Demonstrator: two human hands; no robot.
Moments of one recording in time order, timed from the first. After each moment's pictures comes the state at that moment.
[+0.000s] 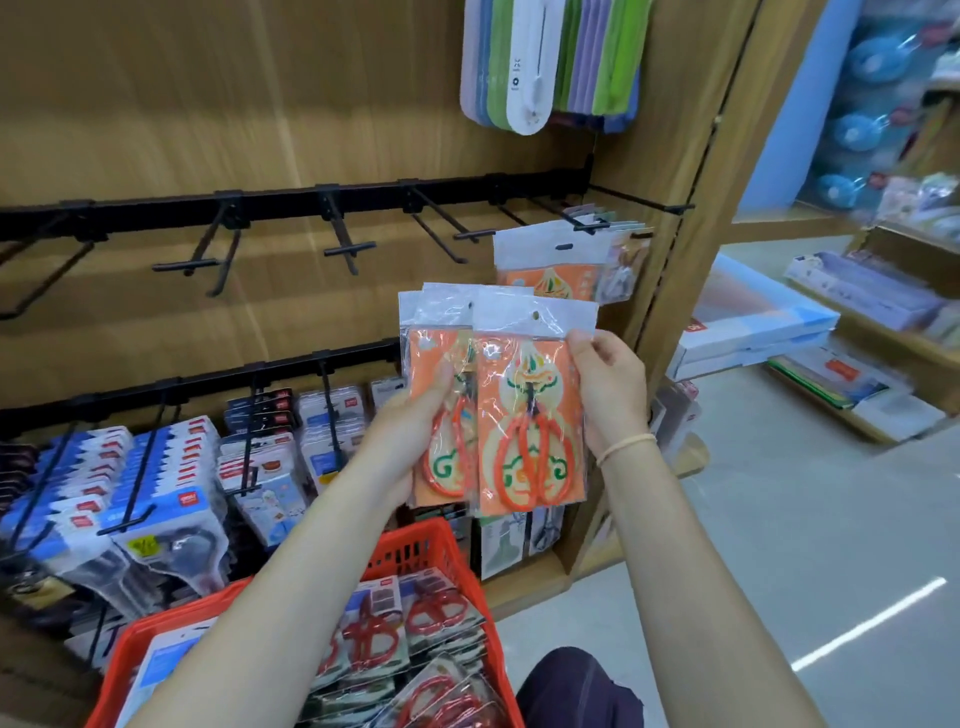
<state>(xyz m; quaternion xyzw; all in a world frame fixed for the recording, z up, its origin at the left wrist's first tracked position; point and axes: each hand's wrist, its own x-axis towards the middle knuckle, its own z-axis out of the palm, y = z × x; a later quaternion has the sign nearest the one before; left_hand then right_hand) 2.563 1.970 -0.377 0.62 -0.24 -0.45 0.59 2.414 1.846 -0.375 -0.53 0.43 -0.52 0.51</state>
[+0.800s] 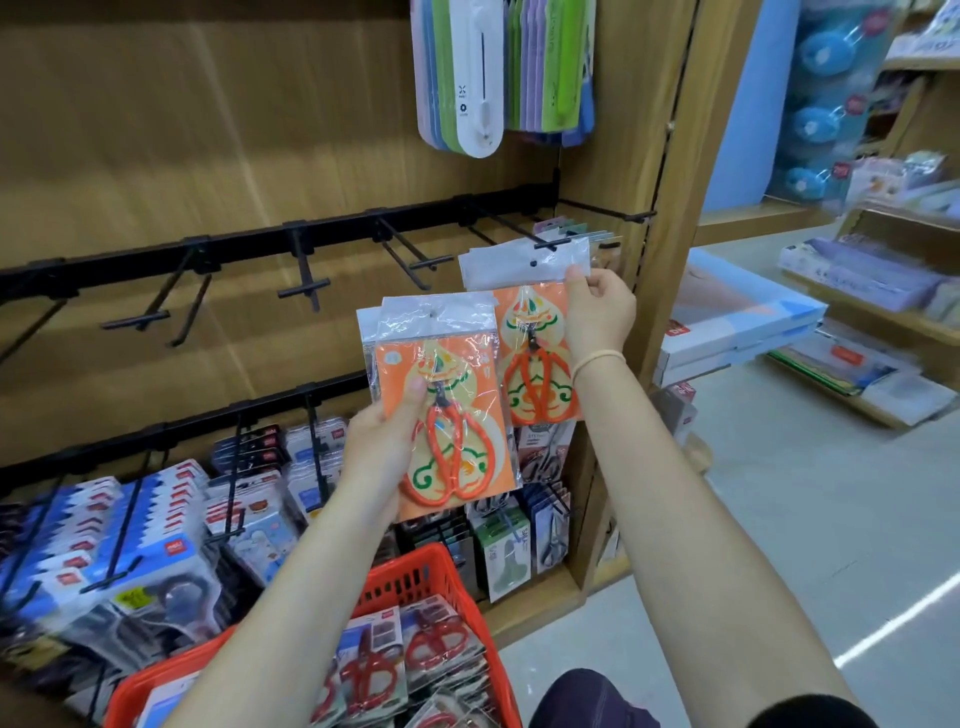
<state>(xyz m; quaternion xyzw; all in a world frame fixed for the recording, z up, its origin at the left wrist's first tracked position) 2.553 1.959 -0.369 0.62 -0.25 -0.37 0.65 2.429 1.773 -0.328 -0.51 0.48 -0.59 0.40</state>
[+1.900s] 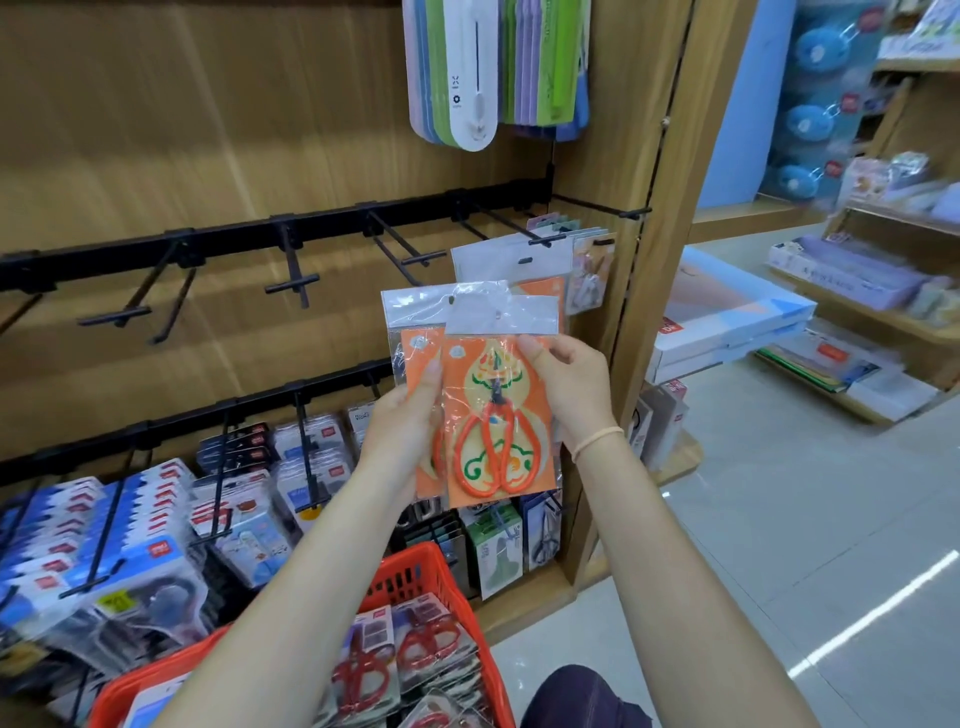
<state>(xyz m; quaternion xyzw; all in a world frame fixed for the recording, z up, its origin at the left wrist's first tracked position) 2.545 1.935 -0.368 0.63 -0.26 -0.39 0.63 2.414 1.821 -0.376 -0.56 0.41 -0.49 0.53</state>
